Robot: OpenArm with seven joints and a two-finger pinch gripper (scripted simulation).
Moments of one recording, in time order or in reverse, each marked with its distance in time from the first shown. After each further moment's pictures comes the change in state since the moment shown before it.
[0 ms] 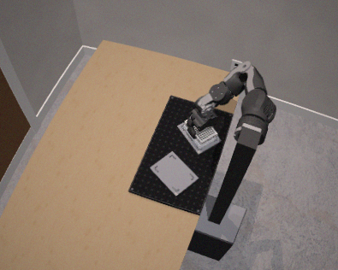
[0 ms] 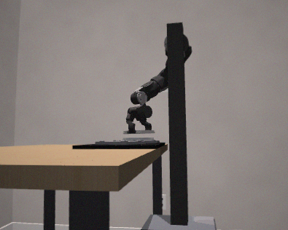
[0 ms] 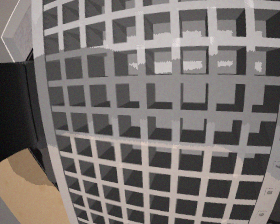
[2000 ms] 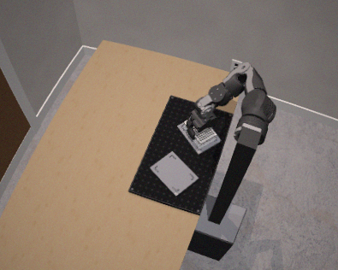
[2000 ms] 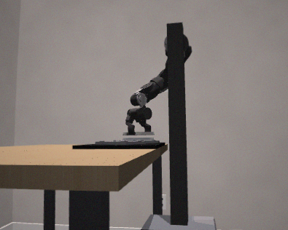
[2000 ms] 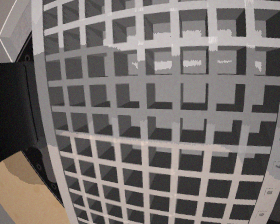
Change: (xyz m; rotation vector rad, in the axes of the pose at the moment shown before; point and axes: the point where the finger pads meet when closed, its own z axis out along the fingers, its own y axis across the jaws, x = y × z) arm -0.002 0.002 0.008 -0.007 -0.004 0.001
